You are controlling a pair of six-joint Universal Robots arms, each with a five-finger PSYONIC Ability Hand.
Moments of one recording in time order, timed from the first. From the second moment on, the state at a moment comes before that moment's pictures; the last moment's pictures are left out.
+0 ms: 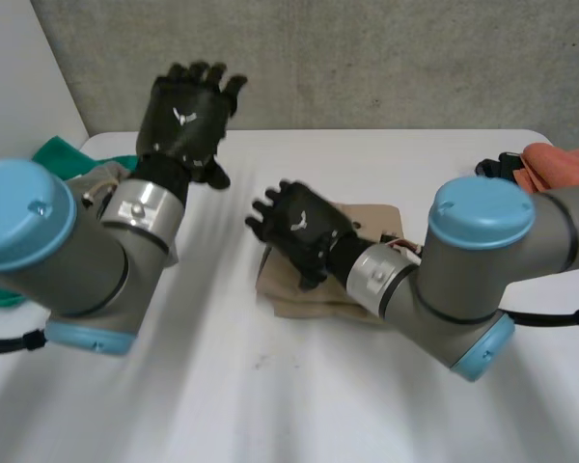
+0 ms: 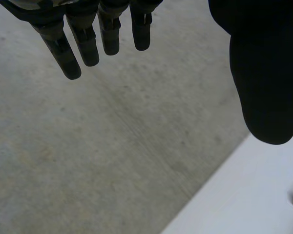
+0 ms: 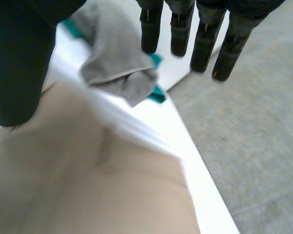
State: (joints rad) left arm 4.19 -1.90 -1.52 3.71 -1.55 3.51; right arm 2.17 -0.99 1.33 -0.24 1.10 2.55; left_hand 0.20 0.20 0.21 0.20 0.05; right_hand 0.25 0.29 0.29 0.30 0.12
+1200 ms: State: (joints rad) left arm 4.08 -2.03 -1.08 3.16 -1.32 3.41; right arm 1.98 -1.21 1.51 -0.13 1.42 2.89; left_hand 0.19 0.20 0.21 0.20 0.05; right_hand 0.17 0.23 0.20 0.23 0.07
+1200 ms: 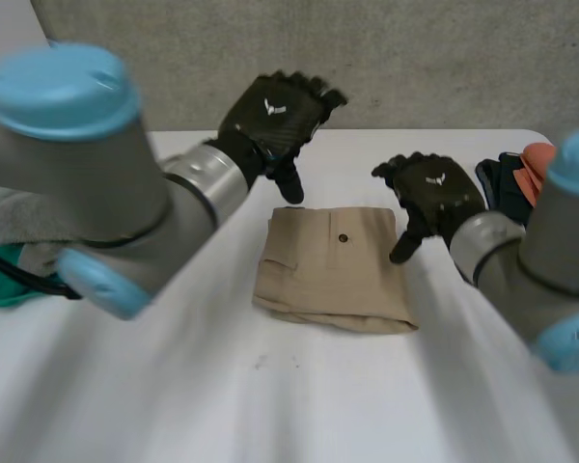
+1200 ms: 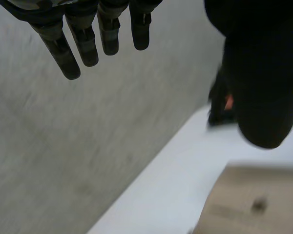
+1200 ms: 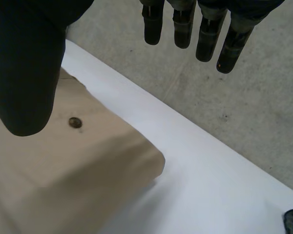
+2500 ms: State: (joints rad) left arm 4.19 -1.84 -1.25 3.17 -0.88 3.24; right arm 2.12 -0.83 1.42 -0.40 1.51 2.81; left_hand 0.19 0.20 0.21 0.20 0.05; right_hand 0.32 0.40 0.36 0.35 0.19
